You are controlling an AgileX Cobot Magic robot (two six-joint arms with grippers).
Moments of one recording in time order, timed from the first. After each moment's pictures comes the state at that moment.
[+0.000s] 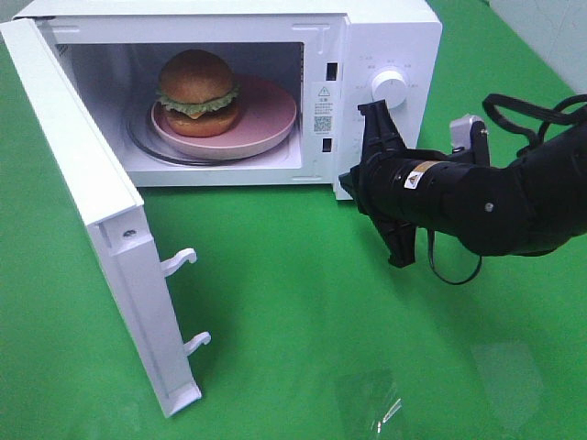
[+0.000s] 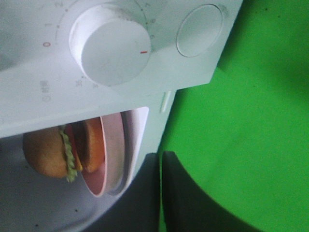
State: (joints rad) left arm 0.02 0.00 -0.50 -0.02 1.04 0.03; right arm 0.56 1.83 -0.71 0.29 -0.57 1.32
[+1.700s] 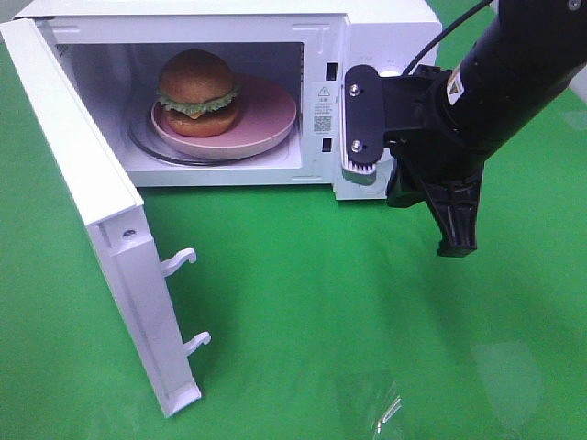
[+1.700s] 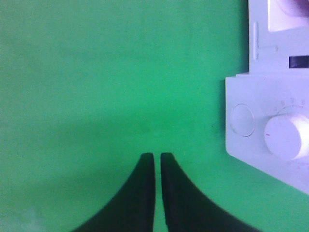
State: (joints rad) left arm 0.02 0.00 -0.50 -0.02 1.04 0.03; right arm 0.56 1.58 -1.03 -0.14 0.62 -1.00
